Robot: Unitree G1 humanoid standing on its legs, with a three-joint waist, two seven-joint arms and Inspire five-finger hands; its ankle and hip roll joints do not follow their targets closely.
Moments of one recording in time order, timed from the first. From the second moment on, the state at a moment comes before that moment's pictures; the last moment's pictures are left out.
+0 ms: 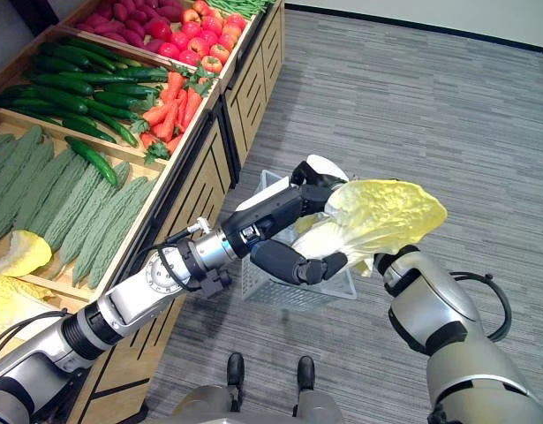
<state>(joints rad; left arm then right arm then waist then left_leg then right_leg) -0.54 0.62 -0.76 -0.20 -0.47 -0.23 -0.15 -0.97 -0.52 0.77 0.91 -0.06 -0.07 -0.01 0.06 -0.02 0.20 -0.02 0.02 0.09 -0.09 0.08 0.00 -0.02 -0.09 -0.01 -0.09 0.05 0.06</state>
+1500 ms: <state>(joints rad) -0.35 0.87 -0.70 -0.21 -0.39 -0.22 -0.17 -0.97 -0.60 0.77 0.86 -0.02 -0.06 -0.02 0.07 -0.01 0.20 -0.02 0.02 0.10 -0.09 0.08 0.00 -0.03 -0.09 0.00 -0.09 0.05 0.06</state>
